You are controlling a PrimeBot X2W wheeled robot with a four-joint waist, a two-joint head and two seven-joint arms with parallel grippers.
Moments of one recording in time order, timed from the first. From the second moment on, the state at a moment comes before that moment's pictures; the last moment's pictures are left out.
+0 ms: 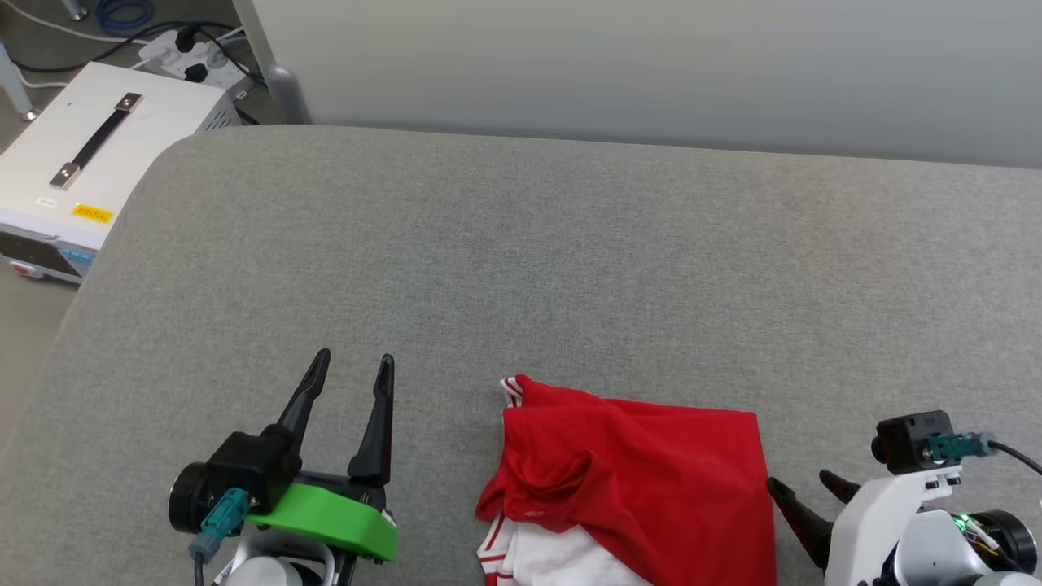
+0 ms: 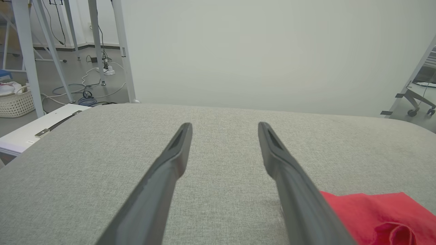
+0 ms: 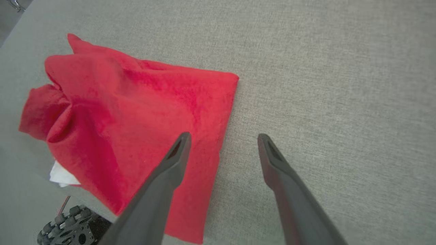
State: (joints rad) left arm -0.03 0.13 -0.12 0.08 -0.24 -0.13 -0.26; right arm 0.09 -0.20 0.09 -0.14 0.42 0.13 0.58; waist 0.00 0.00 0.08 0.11
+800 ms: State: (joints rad) left arm -0.08 0.13 -0.20 0.11 -0.28 -0.13 -0.26; right arm 0.00 -0.12 0.06 0.03 0.38 0.13 0.90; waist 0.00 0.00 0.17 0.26
